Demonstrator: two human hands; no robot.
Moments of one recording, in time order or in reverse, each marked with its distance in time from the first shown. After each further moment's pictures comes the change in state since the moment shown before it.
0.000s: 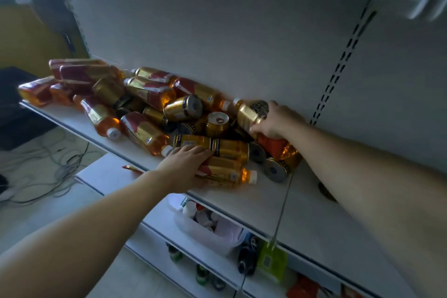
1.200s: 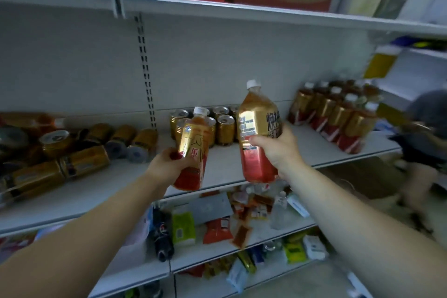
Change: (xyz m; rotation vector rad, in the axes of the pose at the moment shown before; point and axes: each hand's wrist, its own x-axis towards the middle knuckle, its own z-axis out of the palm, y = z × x) left_hand -0.024 0.221 0.004 -1.262 -0.248 0.065; right_hand -0.331 0.193 0.002 1.063 0.788 0.616
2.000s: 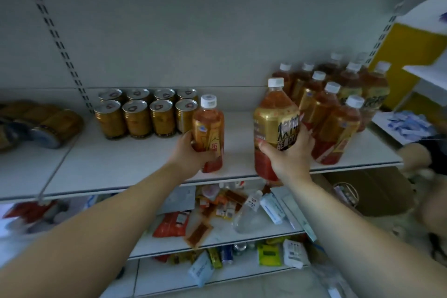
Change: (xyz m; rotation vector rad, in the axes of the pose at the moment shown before) left_hand 0.075 0.030 0.260 0.033 0.091 0.130; right_hand 0.157 0.139 -0.158 -0.171 0.031 -0.195
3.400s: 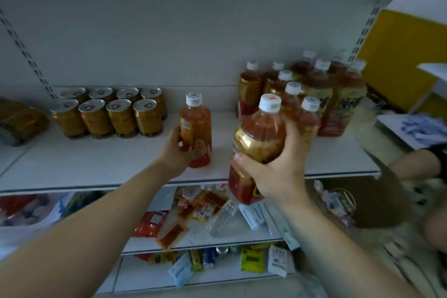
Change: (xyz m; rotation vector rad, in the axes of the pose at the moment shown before) left_hand 0.019 0.014 0.097 0.055 0.101 0.023; right_hand 0.019 0.018 -0.095 0.133 -0.142 -0.211
